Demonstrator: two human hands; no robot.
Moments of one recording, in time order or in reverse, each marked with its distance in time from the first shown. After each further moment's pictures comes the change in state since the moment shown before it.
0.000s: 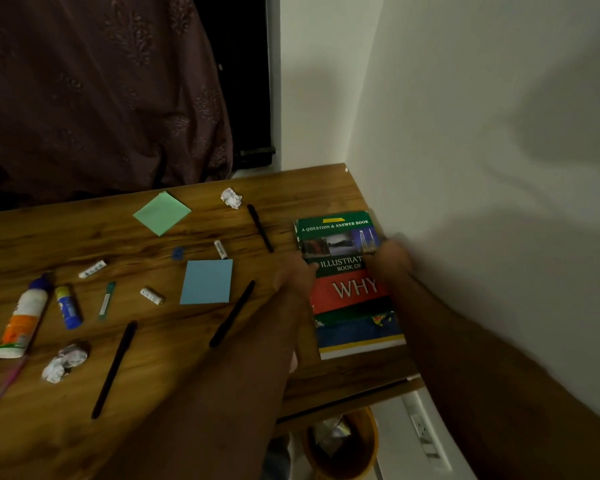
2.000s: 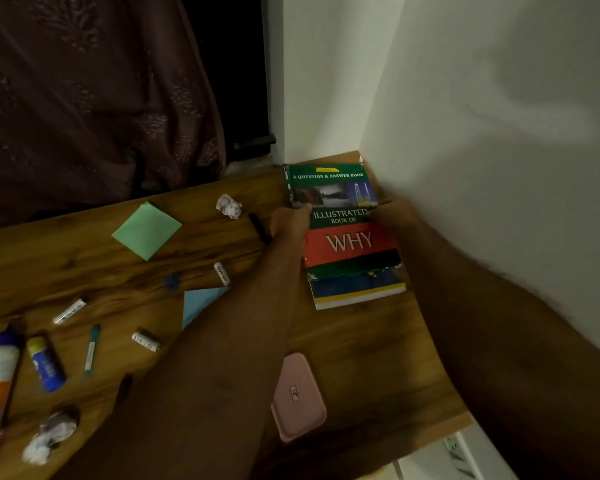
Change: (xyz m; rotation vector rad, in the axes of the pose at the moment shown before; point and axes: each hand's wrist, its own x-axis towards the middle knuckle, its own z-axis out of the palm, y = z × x) left_hand 0.136 0.061 -0.042 -0.443 0.067 -0.313; right_hand 0.116 -0.075 -0.010 0.532 -0.144 0.161
